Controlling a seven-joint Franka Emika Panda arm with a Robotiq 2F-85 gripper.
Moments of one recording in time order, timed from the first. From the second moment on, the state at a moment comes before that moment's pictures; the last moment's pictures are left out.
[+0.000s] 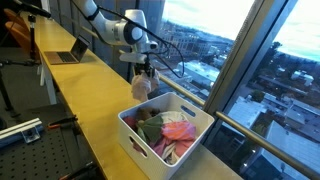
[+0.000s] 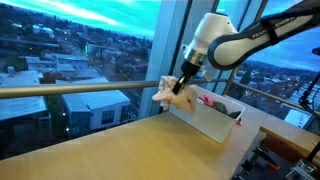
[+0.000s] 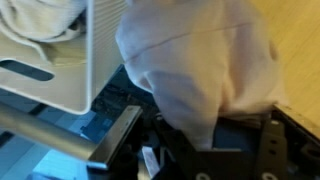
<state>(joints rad) 0.26 0.51 -0.04 -1.76 -0.32 2.54 0.00</state>
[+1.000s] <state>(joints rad) -0.01 0.24 -0.10 -1.85 -0.34 2.48 -0.02</state>
